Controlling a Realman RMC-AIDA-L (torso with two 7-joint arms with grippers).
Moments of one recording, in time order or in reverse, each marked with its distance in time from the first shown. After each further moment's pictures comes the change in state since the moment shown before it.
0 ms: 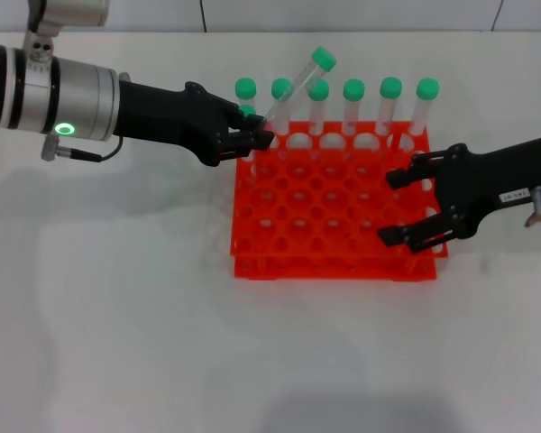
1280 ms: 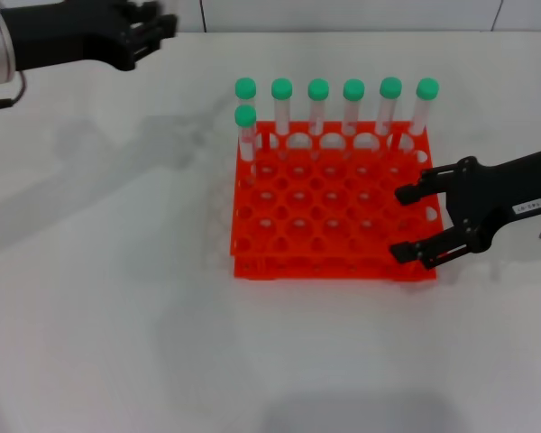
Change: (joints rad) left arm 0.337 -0.070 0.058 0.612 -0.173 -0.127 -0.222; right arm -0.006 -0.013 -0.008 -0.012 -0.021 -0.050 0.029
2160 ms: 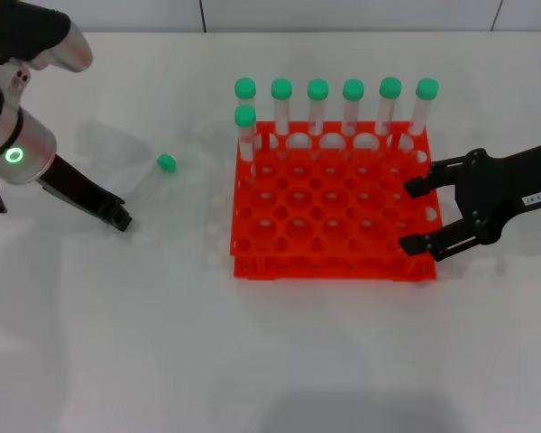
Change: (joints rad) left arm -0.327 0.014 0.013 -0.359 0.950 0.109 -0.733; right arm 0.009 -0.024 -0.002 0.000 0.000 -0.001 0.008
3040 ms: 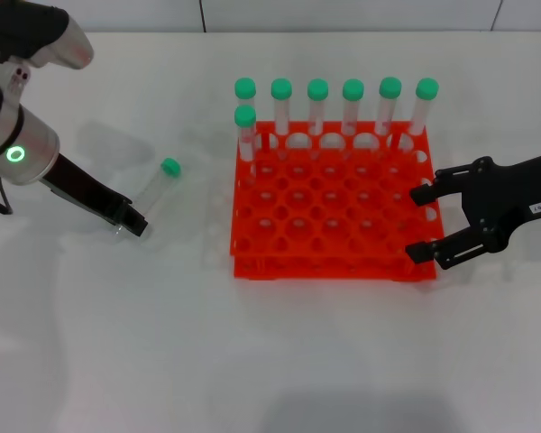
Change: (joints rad) left arm 0.003 0.006 -0.009 0.003 -0.050 0.035 0.011; right arm -0.016 -0.004 0.002 0.000 0.000 -0.014 -0.004
